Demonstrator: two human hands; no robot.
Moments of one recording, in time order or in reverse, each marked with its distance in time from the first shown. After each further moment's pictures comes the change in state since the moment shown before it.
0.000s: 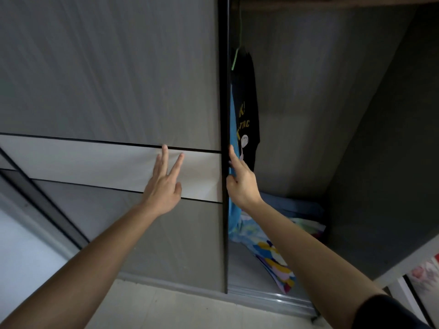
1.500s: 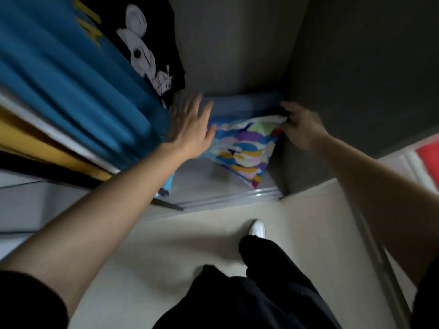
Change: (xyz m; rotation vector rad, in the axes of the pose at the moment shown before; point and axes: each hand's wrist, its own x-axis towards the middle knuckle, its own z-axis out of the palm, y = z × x) left_hand 0.107 0.195 0.276 0.114 -0.330 0.424; right_hand -0.034 0.327 -0.183 -0.432 -0.097 0.627
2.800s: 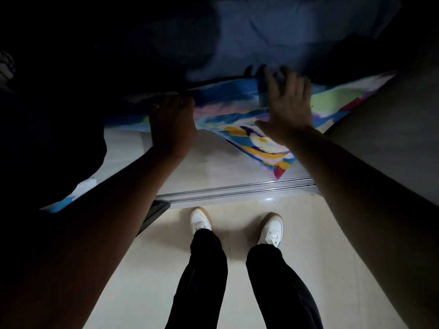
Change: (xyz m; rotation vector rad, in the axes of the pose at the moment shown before) left_hand 0.122 -0.097 0.407 0.080 -0.160 -0.212; right_hand 0.272 0.138 0.341 -0.531 -0.085 -0.138
